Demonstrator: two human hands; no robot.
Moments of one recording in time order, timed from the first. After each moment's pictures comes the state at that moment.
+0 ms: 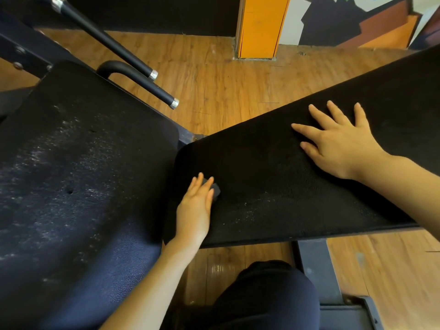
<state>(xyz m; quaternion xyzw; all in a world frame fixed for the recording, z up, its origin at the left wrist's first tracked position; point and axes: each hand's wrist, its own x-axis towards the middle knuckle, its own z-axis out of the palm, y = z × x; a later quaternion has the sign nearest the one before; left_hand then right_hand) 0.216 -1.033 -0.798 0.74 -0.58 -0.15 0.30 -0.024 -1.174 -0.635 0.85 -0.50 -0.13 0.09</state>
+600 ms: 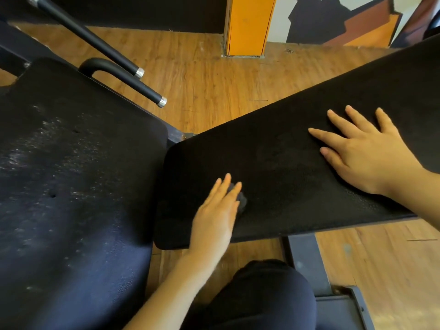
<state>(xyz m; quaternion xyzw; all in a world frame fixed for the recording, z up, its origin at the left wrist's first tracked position) 0.164 -1.019 -0.773 0.67 -0.68 -0.12 0.27 -0.074 -1.148 -0.623 0.84 -0.52 -0.11 0.13</state>
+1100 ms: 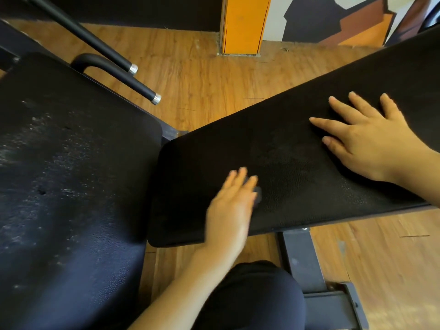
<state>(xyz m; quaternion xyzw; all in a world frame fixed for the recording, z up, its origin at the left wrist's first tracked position) 0.126 -1.026 -0.760 0.63 -0.68 -0.06 0.37 -0.083 -1.155 -0.611 0.84 -0.51 -0.11 0.13</state>
